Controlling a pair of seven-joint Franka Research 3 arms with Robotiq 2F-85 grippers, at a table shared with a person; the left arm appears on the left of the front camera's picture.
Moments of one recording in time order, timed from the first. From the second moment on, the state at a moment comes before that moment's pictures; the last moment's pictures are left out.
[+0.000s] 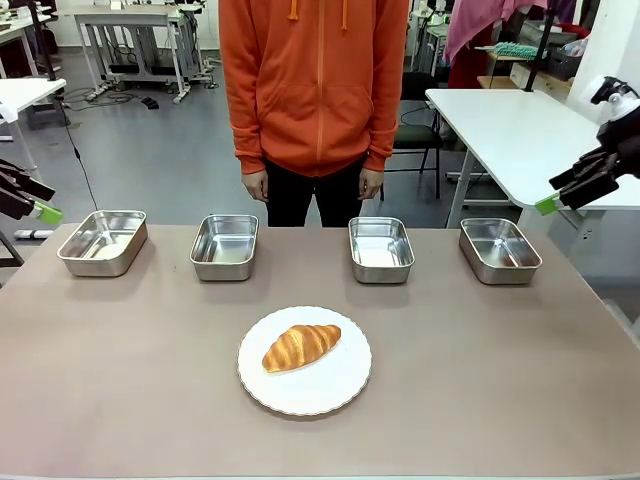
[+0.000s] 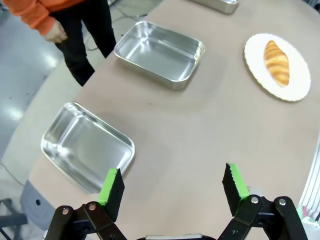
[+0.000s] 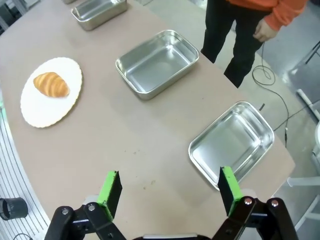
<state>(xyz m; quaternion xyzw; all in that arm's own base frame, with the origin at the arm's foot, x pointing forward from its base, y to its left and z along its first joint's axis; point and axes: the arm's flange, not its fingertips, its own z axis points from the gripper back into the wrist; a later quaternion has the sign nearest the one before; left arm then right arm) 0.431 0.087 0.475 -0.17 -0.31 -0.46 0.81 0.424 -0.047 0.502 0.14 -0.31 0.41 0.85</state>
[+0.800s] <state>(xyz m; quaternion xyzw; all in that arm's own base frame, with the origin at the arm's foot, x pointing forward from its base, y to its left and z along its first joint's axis) 0.416 0.161 0.481 -0.26 -0.40 -0.45 0.76 0.428 -0.097 0.529 0.18 -0.37 0.38 0.83</state>
